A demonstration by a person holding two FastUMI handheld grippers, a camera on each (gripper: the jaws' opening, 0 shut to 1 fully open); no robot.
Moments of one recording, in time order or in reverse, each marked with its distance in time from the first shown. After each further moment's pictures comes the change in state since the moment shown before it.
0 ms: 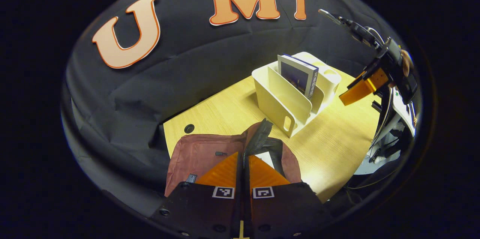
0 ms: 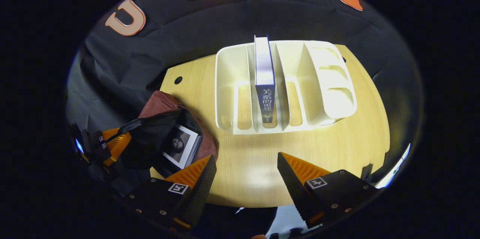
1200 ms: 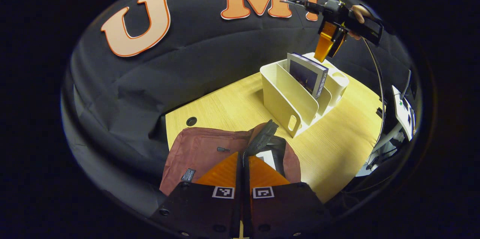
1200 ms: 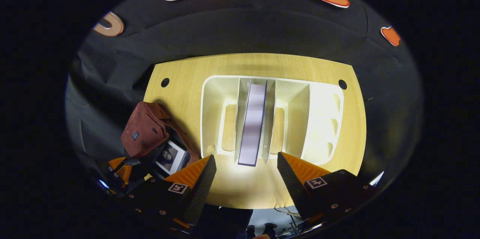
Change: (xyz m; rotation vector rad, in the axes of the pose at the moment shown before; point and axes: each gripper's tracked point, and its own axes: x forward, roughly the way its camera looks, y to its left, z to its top) left arm 0.009 0.007 -0.012 -0.079 0.035 0.030; right arm 0.035 -0.026 0.132 -0.074 0.179 -0.080
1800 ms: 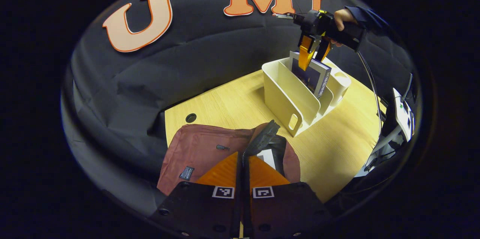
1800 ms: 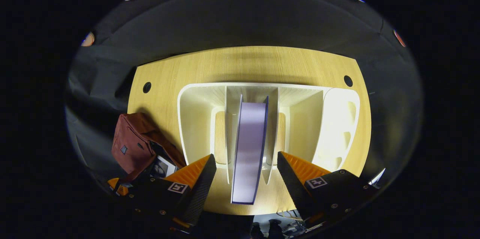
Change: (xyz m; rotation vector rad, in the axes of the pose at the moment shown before) left arm 0.005 0.000 -0.004 -0.021 0.011 -0.010; right arm 0.066 -0.009 0.030 0.047 0.070 -0.058
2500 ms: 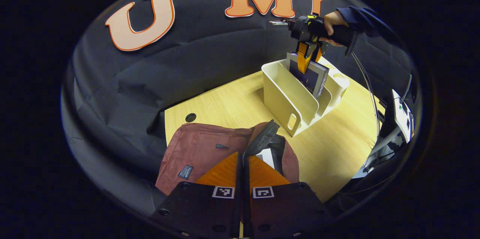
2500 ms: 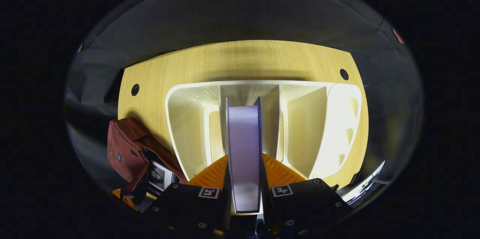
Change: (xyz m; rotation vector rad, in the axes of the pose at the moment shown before) left arm -0.006 0.001 -0.005 -0.007 -0.016 -0.002; right arm 0.012 0.001 -0.004 0.047 0.047 -0.069
